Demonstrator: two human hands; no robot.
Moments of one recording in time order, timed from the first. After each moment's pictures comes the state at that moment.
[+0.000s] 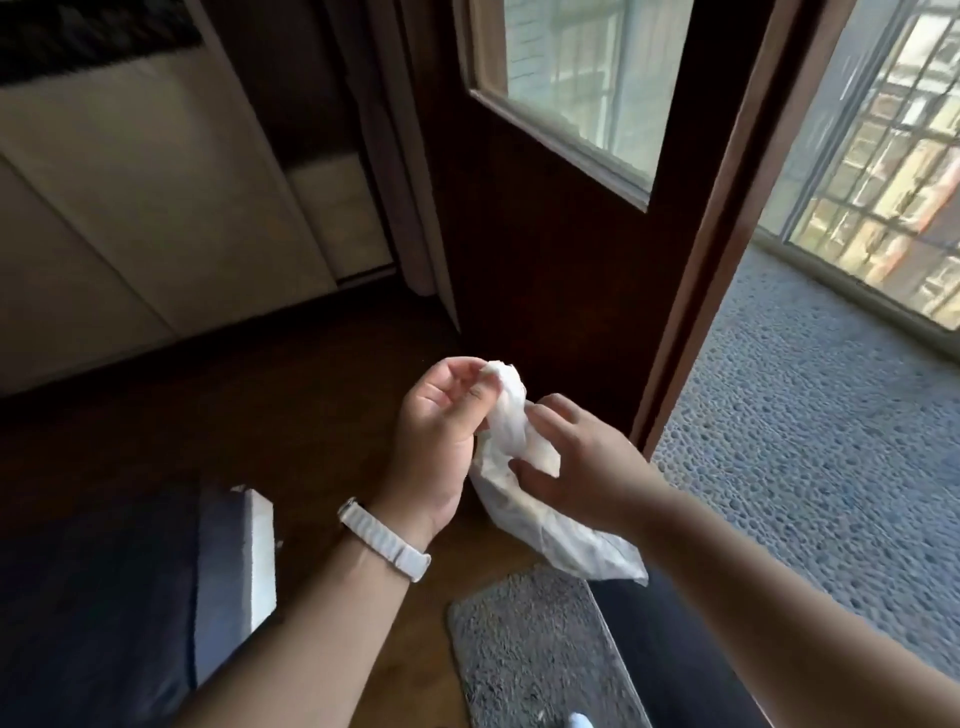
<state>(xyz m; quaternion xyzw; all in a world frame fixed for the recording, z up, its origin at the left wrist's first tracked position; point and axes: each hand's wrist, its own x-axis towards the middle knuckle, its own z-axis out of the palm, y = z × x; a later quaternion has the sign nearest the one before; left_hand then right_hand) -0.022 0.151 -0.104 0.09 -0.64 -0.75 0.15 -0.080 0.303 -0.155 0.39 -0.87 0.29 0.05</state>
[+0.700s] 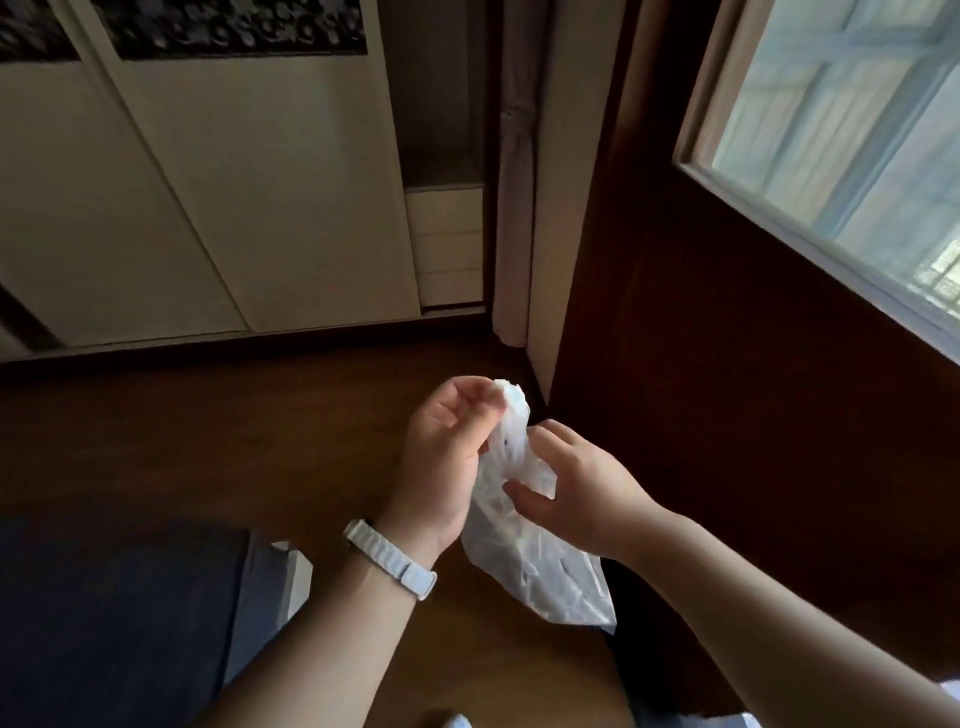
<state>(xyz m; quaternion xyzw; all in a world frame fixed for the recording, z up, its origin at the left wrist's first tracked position) -0.180 -0.181 -0.117 0.14 -0.59 -0.76 0.23 -0.264 -0.043 -0.151 0.48 -0.83 0.28 0.01</state>
